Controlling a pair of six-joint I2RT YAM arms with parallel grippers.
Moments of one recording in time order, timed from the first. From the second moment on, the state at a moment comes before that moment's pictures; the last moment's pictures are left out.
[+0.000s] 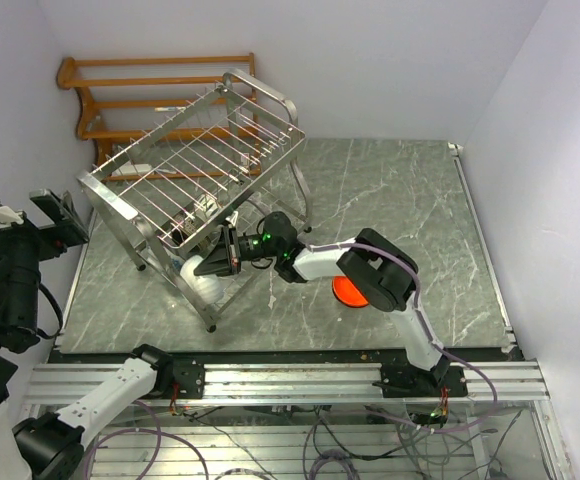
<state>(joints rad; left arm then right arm) -0.44 0.80 1.90 -1.04 -0.70 0.01 0.92 2.21 1.29 1.06 -0.87 1.53</state>
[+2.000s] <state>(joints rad) -0.50 0.75 1.91 -1.06 -0.76 0.01 0.88 2.02 1.38 0.33 -0.76 0.99</state>
